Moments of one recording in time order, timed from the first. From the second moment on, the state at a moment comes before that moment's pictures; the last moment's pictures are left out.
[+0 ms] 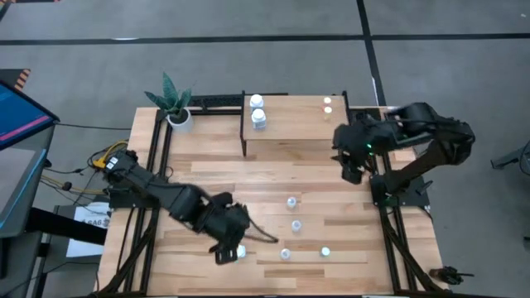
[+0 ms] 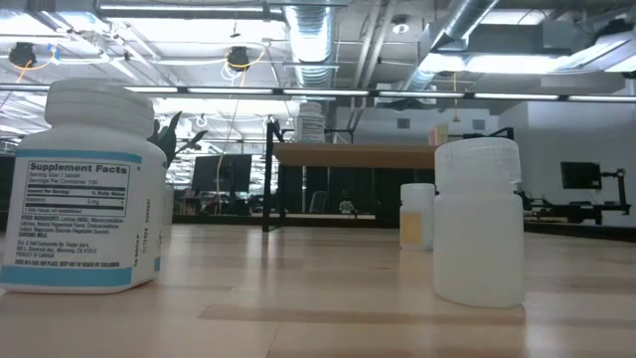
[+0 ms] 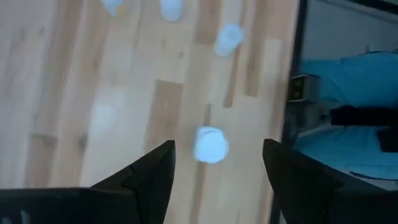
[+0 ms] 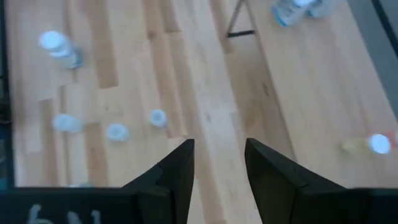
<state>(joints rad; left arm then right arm) -0.53 1.77 1.89 -1.26 -0.12 -0.70 0.17 1.40 1.96 -1.57 0.26 0.30</state>
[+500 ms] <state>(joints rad) -0.68 1.77 1.78 -1.16 -0.43 -0.83 0.38 1.40 1.96 -1.57 0.26 0.32</state>
